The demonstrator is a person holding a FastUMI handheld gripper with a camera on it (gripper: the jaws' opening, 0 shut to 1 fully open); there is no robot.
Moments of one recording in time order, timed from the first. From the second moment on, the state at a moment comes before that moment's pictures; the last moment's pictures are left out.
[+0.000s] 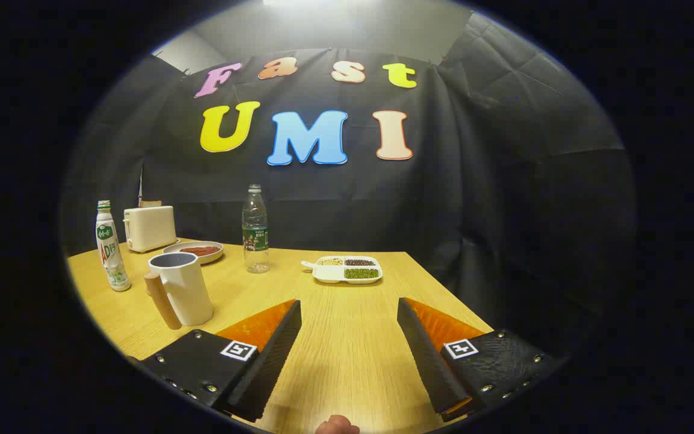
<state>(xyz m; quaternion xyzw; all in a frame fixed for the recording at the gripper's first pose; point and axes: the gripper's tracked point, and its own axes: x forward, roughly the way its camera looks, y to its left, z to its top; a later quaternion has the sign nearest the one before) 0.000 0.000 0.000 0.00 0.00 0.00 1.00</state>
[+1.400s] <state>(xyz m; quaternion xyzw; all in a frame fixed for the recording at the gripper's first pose) -0.079 0.286 0.098 0.02 -0.08 0.01 1.00</state>
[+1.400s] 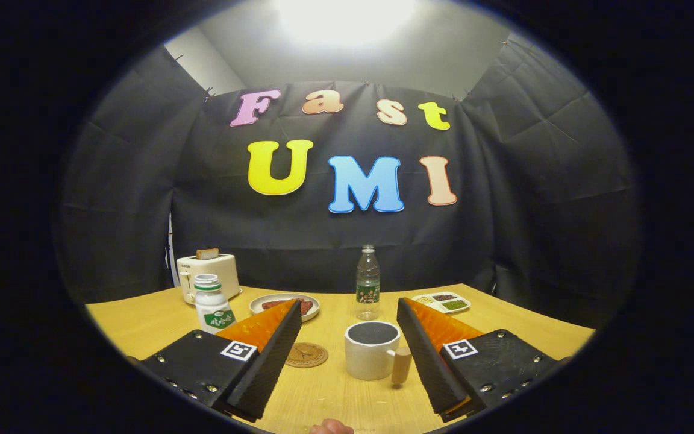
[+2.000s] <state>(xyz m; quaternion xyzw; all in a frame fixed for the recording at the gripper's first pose) -0.060 0.433 0.071 0.01 -0.08 0.07 0.99</state>
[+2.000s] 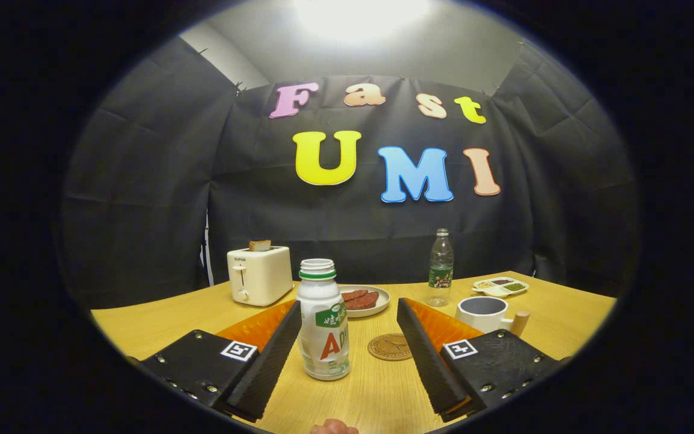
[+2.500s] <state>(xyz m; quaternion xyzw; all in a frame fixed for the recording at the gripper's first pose) 0.009 0.477 0.040 -0.01 -0.04 0.08 1.00</state>
